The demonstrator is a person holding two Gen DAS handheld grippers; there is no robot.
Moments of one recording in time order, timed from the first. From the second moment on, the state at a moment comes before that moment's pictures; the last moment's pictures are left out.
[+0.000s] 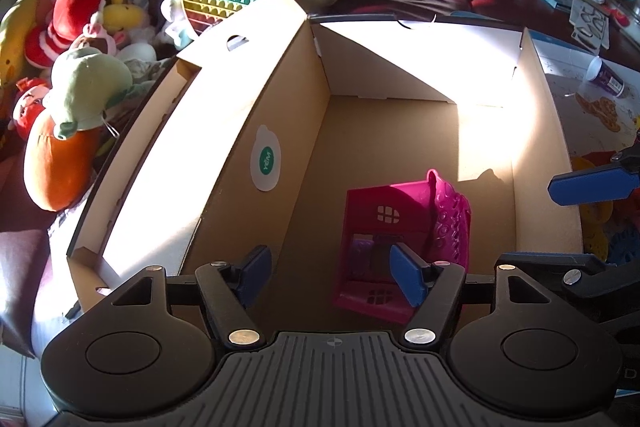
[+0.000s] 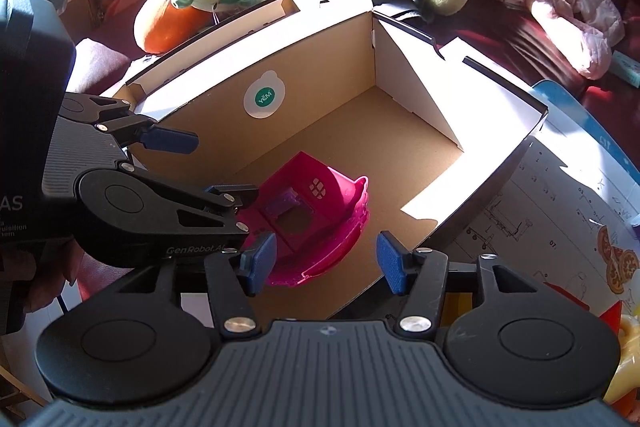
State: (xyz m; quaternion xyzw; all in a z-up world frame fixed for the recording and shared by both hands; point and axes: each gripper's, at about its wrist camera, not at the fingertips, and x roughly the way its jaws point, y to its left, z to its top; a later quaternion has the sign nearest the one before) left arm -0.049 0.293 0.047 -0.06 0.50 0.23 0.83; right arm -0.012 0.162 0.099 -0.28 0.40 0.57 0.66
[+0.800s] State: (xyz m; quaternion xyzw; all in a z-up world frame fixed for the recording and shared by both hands) left arm -0.016 0.170 0.127 0.02 0.40 0.13 0.91; right arm 0.091 0.029 0.135 -0.22 0.39 0.46 0.77
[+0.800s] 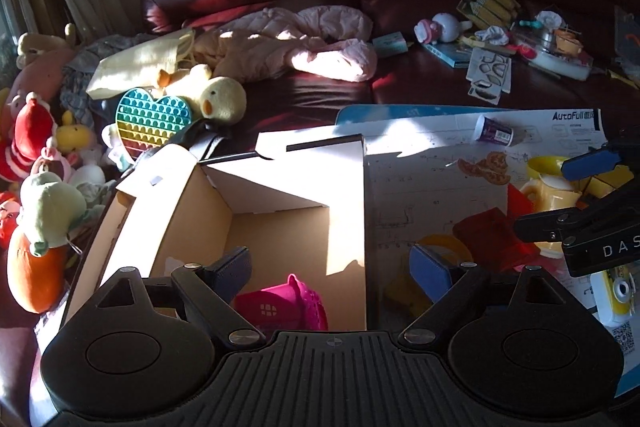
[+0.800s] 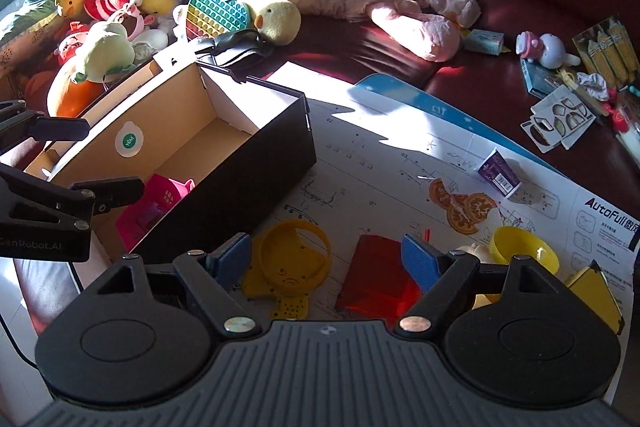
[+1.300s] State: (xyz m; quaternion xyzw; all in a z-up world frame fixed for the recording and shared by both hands) left arm 0.002 0.091 0.046 0.05 0.48 0.05 0.88; right arm 0.121 -0.056 0.050 -0.18 0.48 0.38 0.77
